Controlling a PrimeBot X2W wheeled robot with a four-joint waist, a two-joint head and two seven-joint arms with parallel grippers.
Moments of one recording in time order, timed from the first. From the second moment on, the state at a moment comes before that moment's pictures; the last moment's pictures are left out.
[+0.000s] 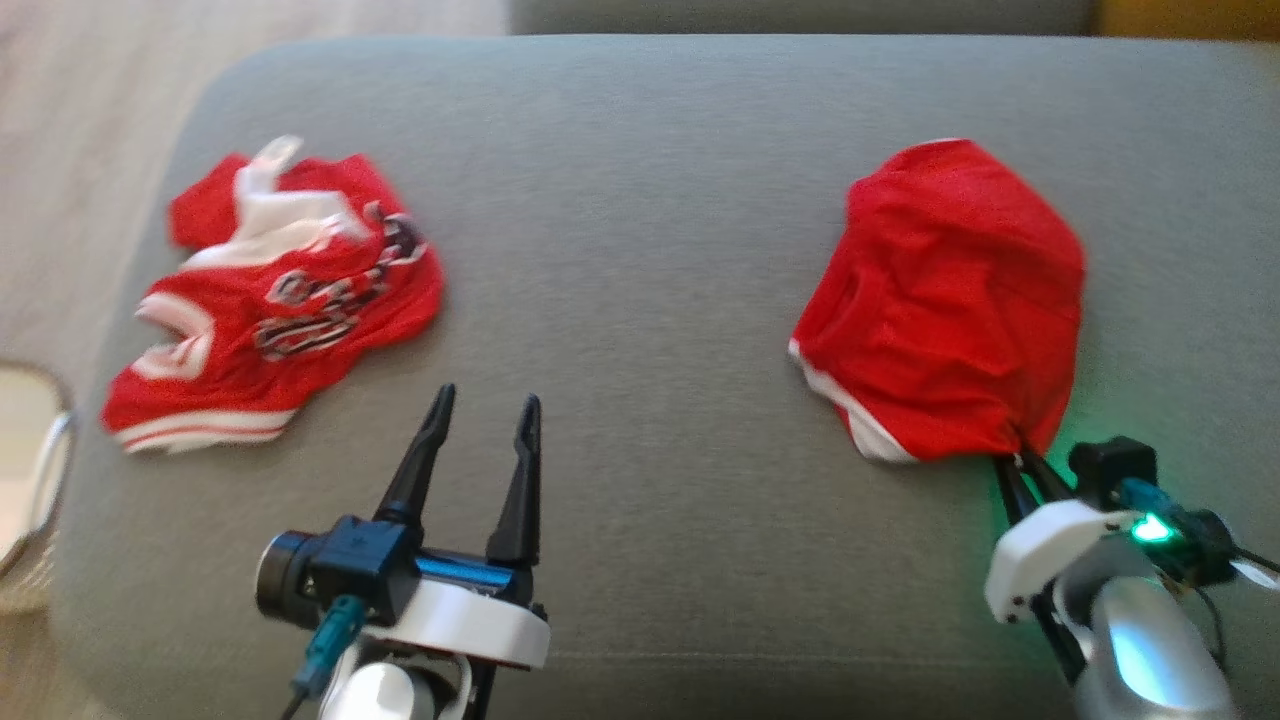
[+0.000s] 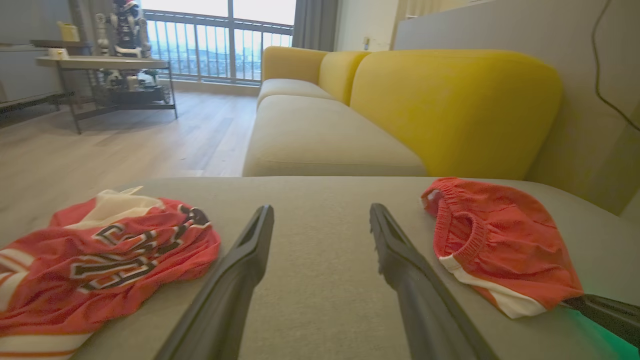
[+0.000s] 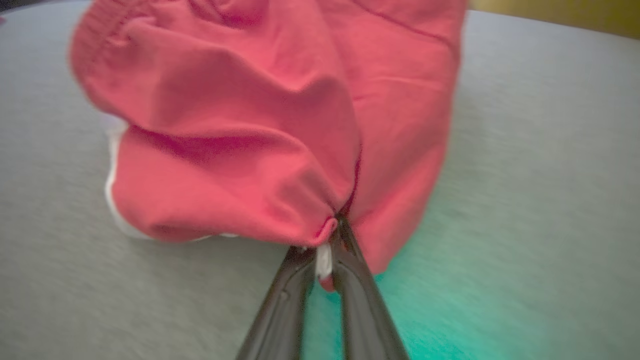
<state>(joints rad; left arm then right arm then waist) 0.00 0.06 -0.38 -0.01 -0.17 0.10 -0.26 -0.36 -0.05 -0.22 0.85 -0.16 0.13 -0.26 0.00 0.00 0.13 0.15</state>
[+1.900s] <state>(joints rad) -0.56 0.23 -0.72 0.60 0.03 -0.08 -0.26 -0.22 -0.05 -0.06 0.36 0.09 0.13 -0.25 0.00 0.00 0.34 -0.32</state>
